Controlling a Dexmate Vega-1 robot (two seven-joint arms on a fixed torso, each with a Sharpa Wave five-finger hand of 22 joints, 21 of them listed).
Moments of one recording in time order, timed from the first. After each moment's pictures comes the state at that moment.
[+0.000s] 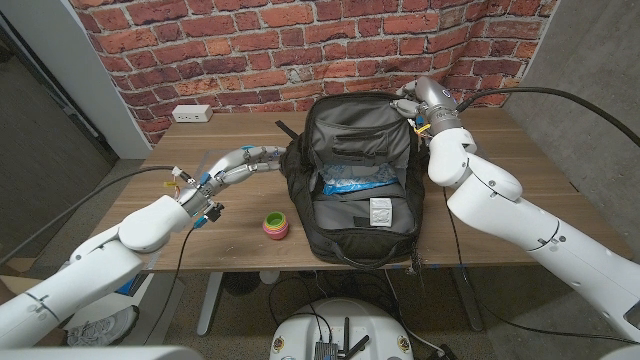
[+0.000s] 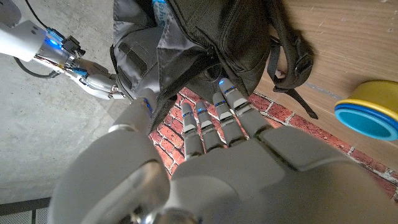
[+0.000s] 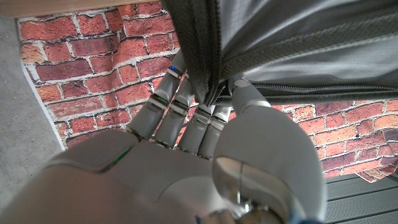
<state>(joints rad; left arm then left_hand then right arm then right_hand) 1.38 1.00 0.07 -1.94 -0.26 -0.33 -0.02 0.49 0.00 0.69 -0.19 0.18 0.44 -0.09 0.20 0.17 0.37 -0.12 0.20 0.17 0.38 -0.05 0.18 0.16 0.51 -0.05 0.20 0.16 -0.76 -0.77 -0.62 -2.34 -0.30 -0.95 -0.33 0.83 0.15 0.50 -0.17 0.19 0.96 -0.11 0.31 0.19 1.06 -0.16 0.25 0.24 0.93 -0.13 0.44 0.36 0.81 -0.09 0.50 0.21</state>
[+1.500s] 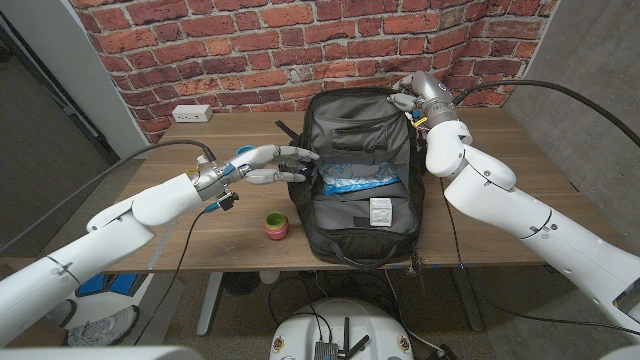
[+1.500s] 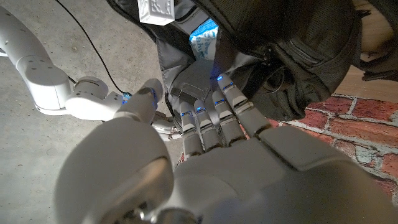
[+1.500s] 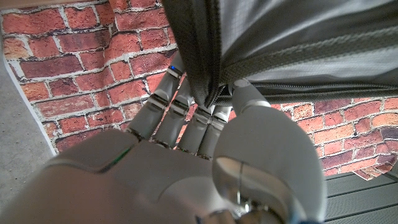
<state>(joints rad) 1.16 1.02 0.21 -1.90 -0.09 -0.51 -0.19 0.65 -0.01 0.68 -0.20 0.18 0.45 -0.11 0.19 0.17 0.39 -0.13 0.20 0.17 0.40 -0.04 0.18 0.16 0.56 -0.05 0.20 0.17 -0.71 -0.76 -0.63 -2.28 -0.30 -0.90 -0.31 0.83 0.15 0.50 -0.17 0.19 0.97 -0.12 0.30 0.19 1.06 -0.16 0.25 0.24 0.94 -0.13 0.44 0.36 0.81 -0.09 0.52 0.21</state>
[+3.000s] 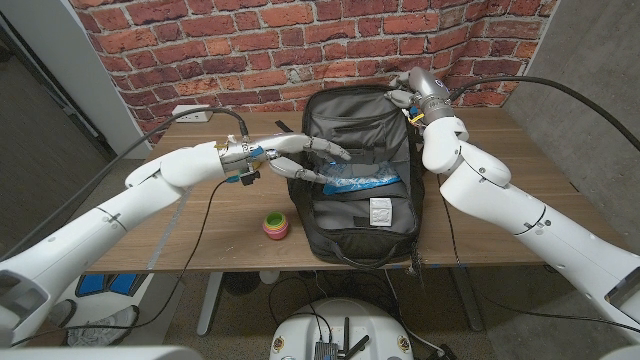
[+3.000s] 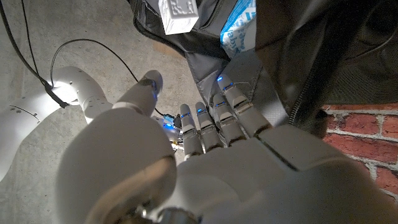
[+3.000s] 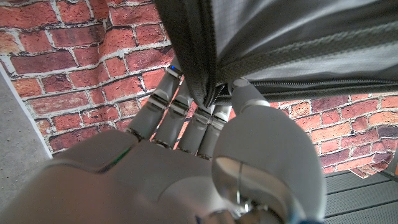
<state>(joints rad) 0.74 0.90 0.46 -1.72 0.01 -0.73 -0.45 0.76 -0.04 0.61 -0.18 0.18 0.42 -0.13 0.18 0.17 0.36 -0.13 0.18 0.17 0.36 -0.04 0.17 0.16 0.54 -0.05 0.19 0.17 -0.69 -0.74 -0.65 -2.26 -0.32 -0.89 -0.30 0.84 0.15 0.50 -0.17 0.19 0.97 -0.11 0.28 0.19 1.05 -0.16 0.24 0.24 0.94 -0.13 0.43 0.37 0.81 -0.09 0.54 0.21</state>
